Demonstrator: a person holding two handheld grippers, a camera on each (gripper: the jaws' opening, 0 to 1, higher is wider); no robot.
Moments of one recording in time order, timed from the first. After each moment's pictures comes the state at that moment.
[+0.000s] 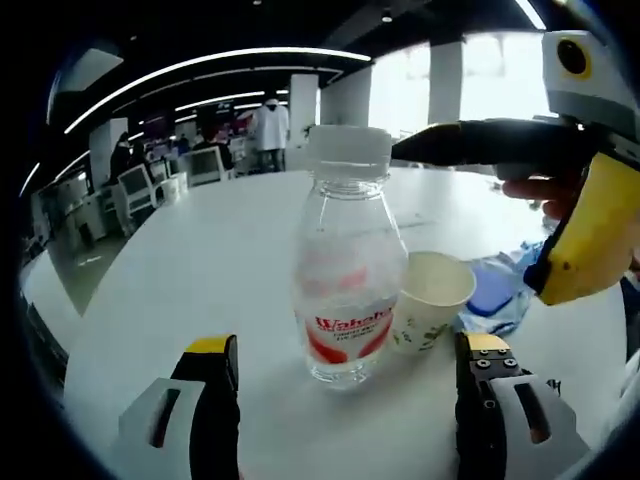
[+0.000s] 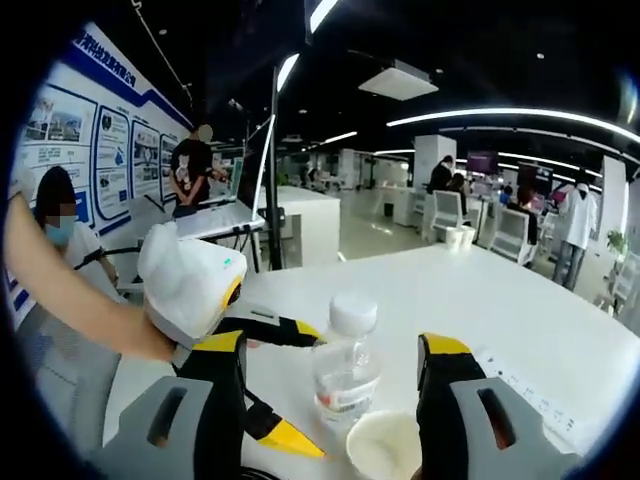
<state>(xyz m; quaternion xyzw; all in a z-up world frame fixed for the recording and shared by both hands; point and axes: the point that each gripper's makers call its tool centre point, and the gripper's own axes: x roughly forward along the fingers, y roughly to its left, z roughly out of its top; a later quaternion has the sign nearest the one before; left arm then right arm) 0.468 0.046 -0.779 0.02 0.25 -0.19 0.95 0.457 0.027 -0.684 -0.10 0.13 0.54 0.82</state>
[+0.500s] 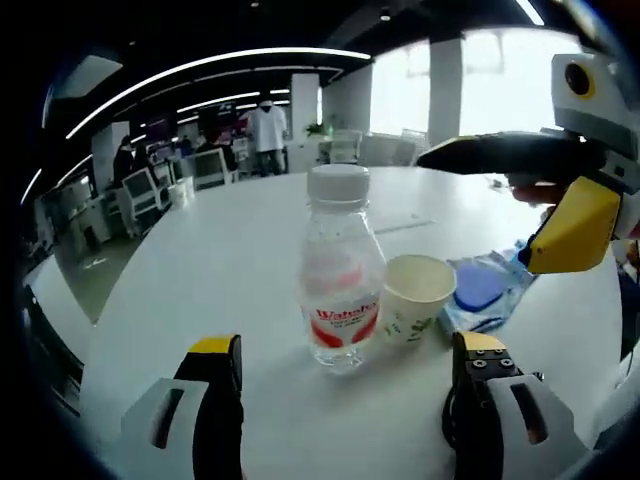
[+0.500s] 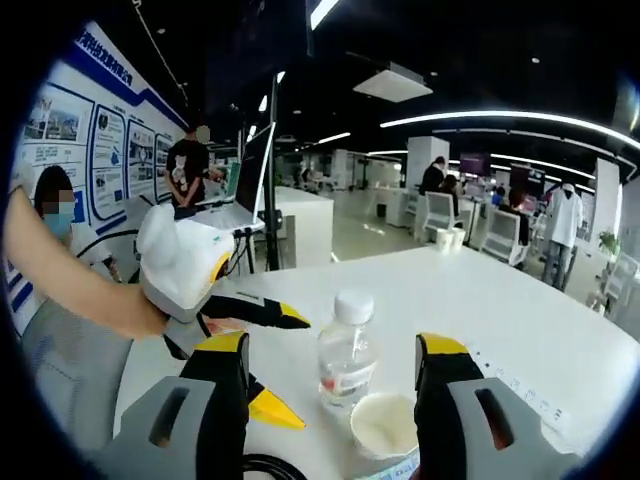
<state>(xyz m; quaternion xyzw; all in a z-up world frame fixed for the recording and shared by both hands) 0.444 0.053 -0.761 0.03 0.26 -0.18 0.95 0.441 0.007 -0.674 -0.10 0.13 0.53 0.83</state>
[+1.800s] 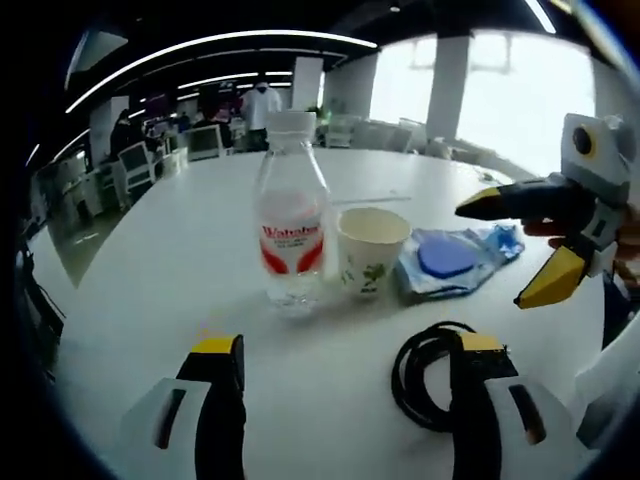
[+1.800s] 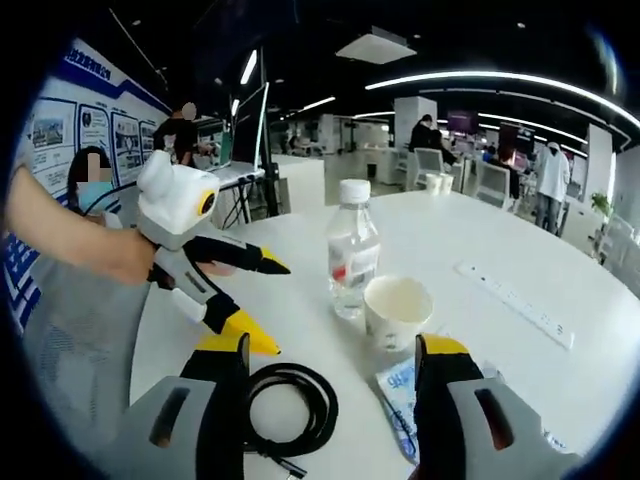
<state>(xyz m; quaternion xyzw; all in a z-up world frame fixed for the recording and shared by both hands) 0.391 0.027 -0.793 0.00 0.30 -0.20 0.93 0.393 -0.064 -0.747 -0.10 0.22 0.50 0.83</state>
